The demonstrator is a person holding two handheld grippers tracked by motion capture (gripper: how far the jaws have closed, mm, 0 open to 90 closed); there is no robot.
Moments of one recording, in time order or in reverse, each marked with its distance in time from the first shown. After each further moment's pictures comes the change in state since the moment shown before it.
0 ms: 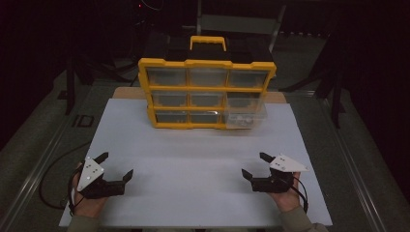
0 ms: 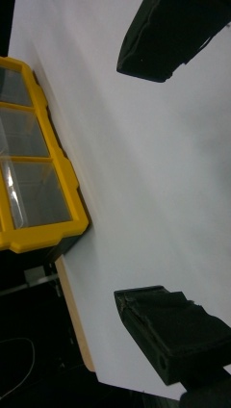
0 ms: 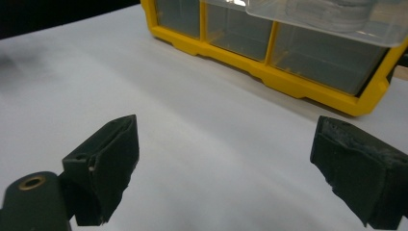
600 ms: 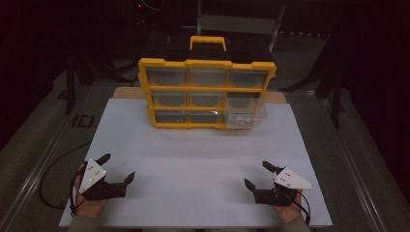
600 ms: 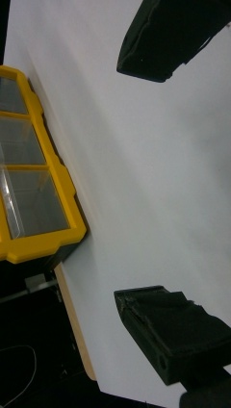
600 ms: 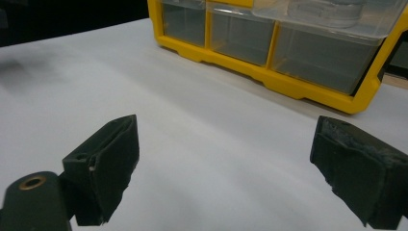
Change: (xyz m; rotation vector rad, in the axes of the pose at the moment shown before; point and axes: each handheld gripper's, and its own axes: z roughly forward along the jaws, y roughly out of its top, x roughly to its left) left arm -0.004 -0.004 0.000 0.008 -0.024 0.013; right arm 0.013 -0.022 -0.016 -0.086 -0.012 -0.015
